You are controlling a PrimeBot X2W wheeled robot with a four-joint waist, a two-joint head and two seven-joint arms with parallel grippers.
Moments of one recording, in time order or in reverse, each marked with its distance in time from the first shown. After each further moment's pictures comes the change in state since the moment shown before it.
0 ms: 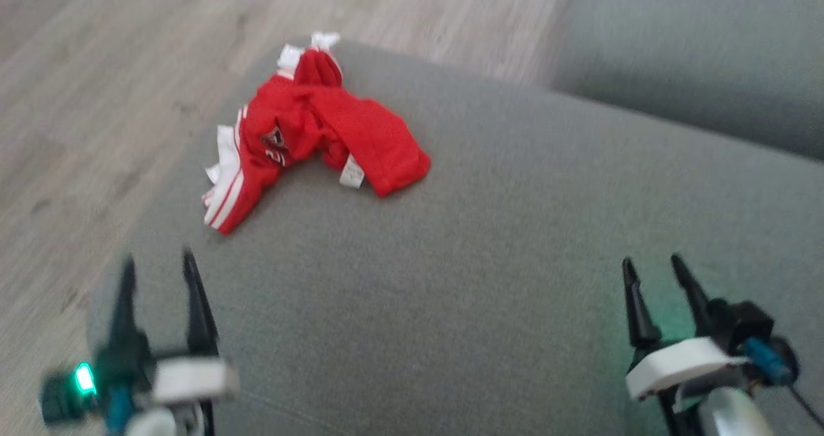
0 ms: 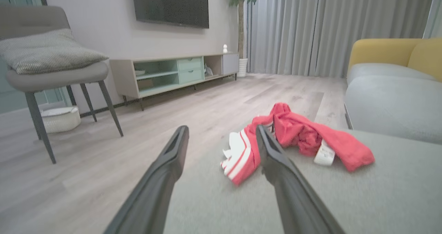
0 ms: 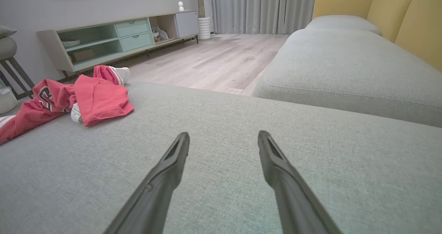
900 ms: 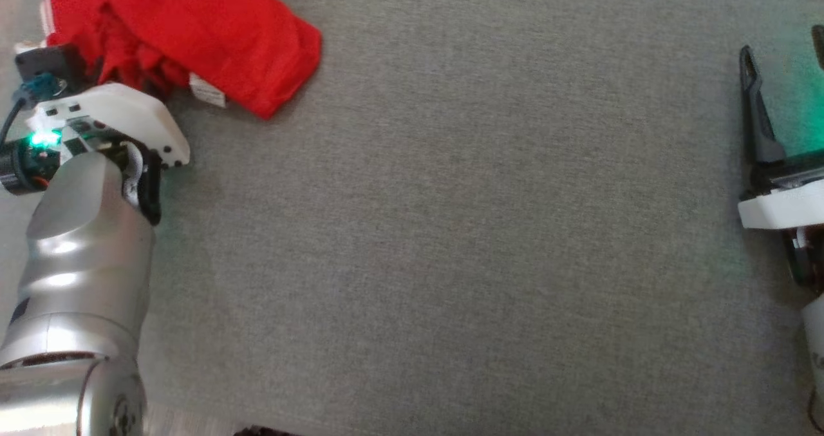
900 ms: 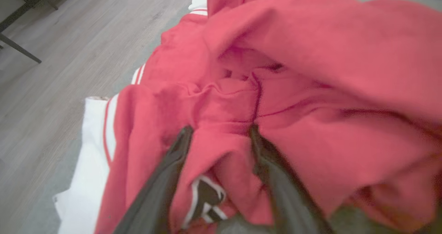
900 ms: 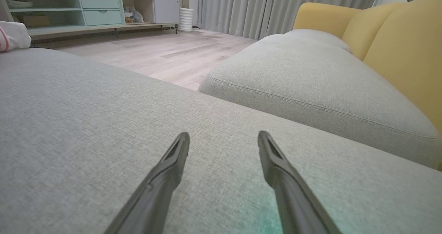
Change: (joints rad) left arm -0.988 0.104 0.032 1.007 -0.079 -0.158 0.241; right arm -0.309 -0.300 0.024 -0.190 -0.053 0.000 -0.021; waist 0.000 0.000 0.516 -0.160
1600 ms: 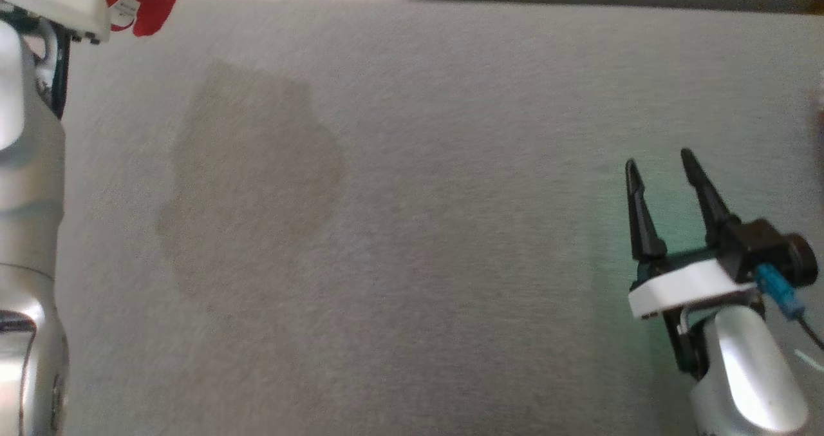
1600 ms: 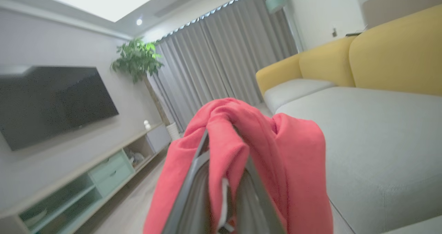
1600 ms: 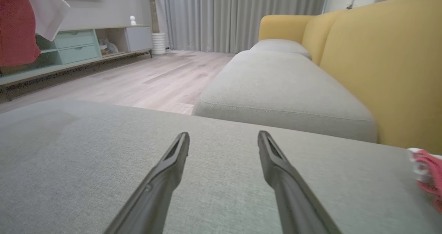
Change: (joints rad) left arm -0.138 0.143 -0.206 -0.279 0.168 -0.028 -0.237; right arm 0.133 0.253 0.011 0.085 -0.025 0.000 0.013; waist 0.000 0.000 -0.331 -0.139
